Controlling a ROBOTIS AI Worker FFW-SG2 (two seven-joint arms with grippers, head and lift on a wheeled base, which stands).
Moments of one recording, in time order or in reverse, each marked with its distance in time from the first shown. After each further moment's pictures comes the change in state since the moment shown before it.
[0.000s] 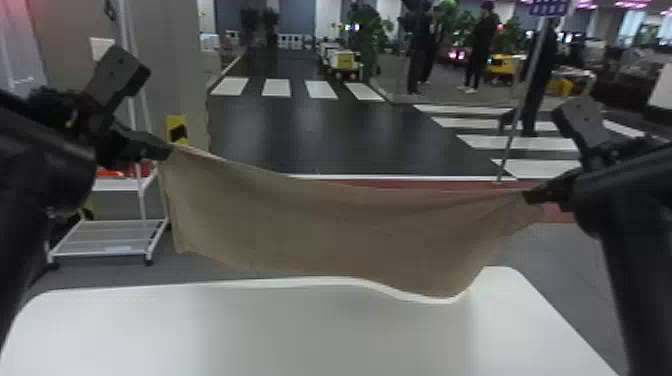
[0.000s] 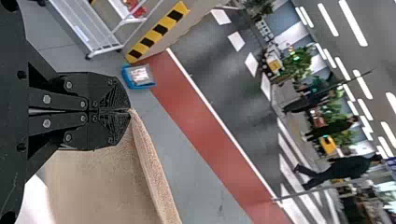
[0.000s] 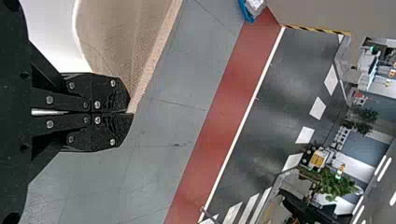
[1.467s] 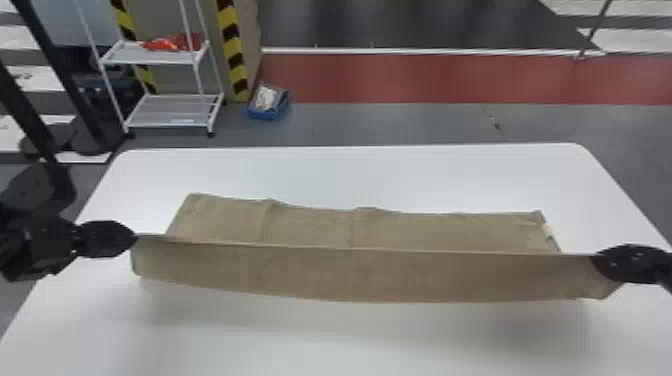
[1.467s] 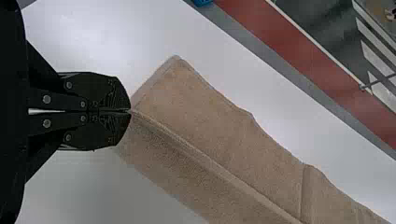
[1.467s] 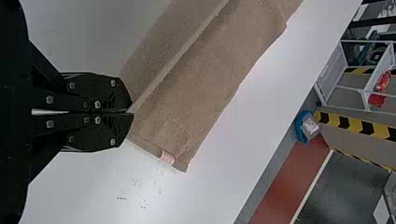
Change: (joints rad) left arm 1.037 0.280 0.366 -0.703 -0.004 -0.294 -0.447; right arm 0.940 -0.063 -0.165 -0.712 -0.200 -0.143 0.339
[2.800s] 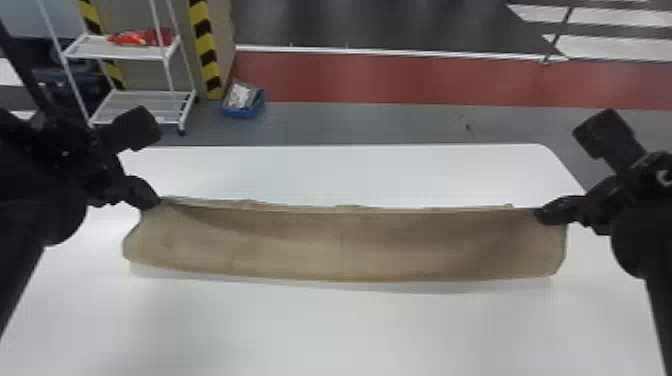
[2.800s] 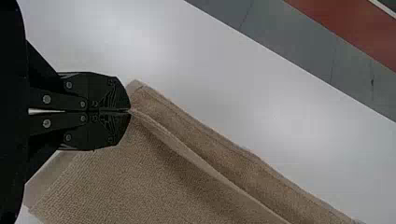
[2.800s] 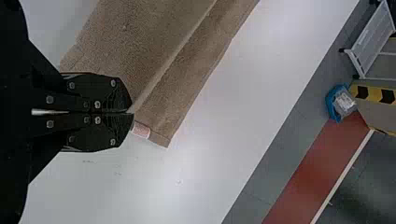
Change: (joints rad) left arm -0.588 -0.066 -0.409 0.636 -0.257 0.072 0.030; right arm -0.383 0.014 0.191 0.381 0.268 0.068 0.000
